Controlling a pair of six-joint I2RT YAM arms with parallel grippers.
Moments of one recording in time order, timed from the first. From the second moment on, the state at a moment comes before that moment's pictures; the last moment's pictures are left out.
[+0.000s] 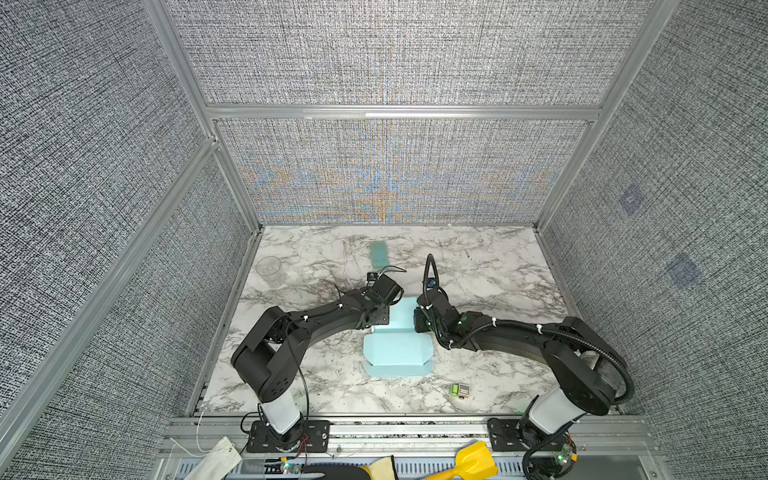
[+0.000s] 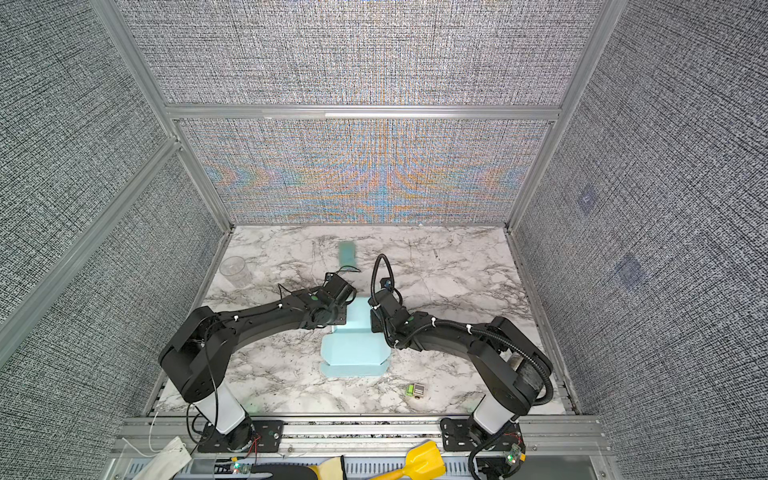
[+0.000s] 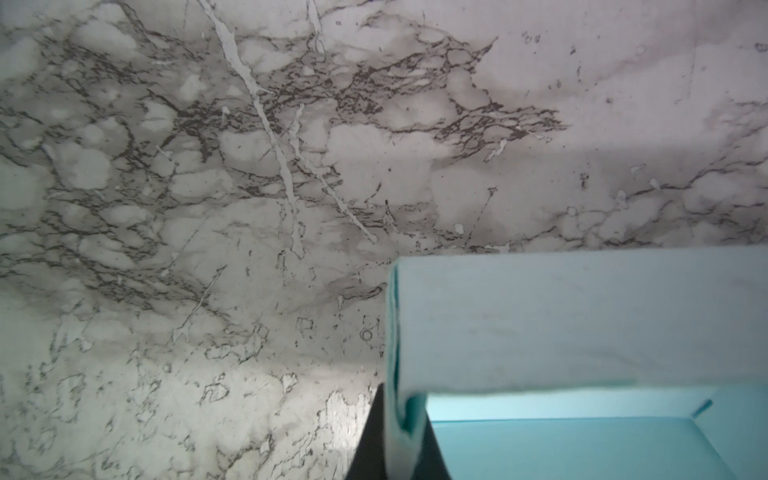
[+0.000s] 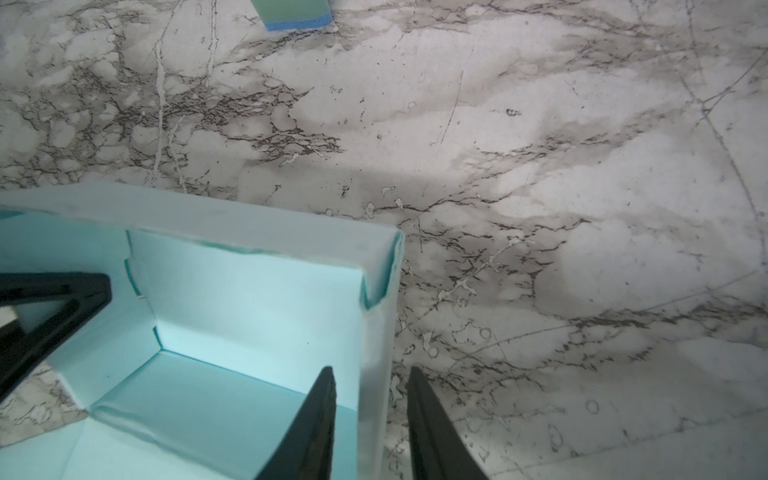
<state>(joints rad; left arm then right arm) -0.77 1.72 1.07 -0.52 -0.30 -0.64 0.81 1.62 0.84 -0.06 0.29 0.55</state>
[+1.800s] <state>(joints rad) -0.78 1.65 1.09 -0.59 -0.31 -0.66 0.85 1.65 0.84 -0.07 0.39 0.61</state>
